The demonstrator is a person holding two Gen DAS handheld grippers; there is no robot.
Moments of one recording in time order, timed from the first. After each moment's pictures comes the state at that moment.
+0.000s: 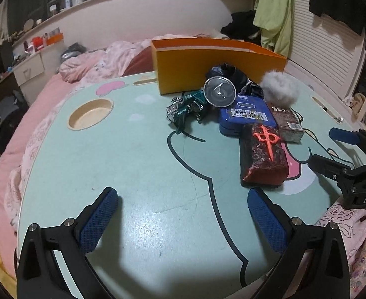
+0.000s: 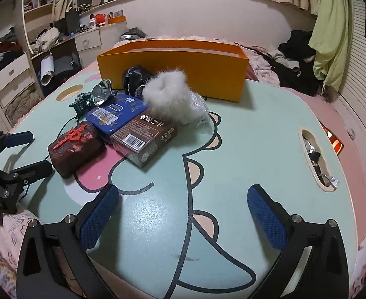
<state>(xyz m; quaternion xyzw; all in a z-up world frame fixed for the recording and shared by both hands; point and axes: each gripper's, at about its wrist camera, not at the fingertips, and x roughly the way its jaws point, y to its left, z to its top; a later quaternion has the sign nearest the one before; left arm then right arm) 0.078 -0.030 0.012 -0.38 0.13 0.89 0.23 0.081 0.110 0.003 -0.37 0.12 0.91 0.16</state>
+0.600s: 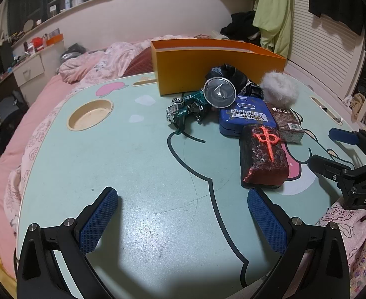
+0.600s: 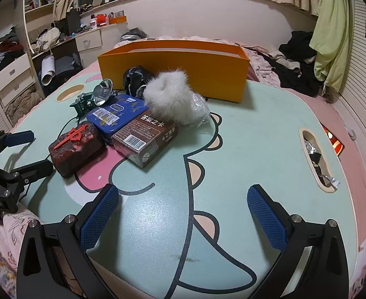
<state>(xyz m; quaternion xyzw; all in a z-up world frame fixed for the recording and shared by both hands) 0.076 -0.028 0.013 -0.38 0.13 0.89 0.23 0.081 0.108 0.003 -0.37 0.12 0.91 0.16</state>
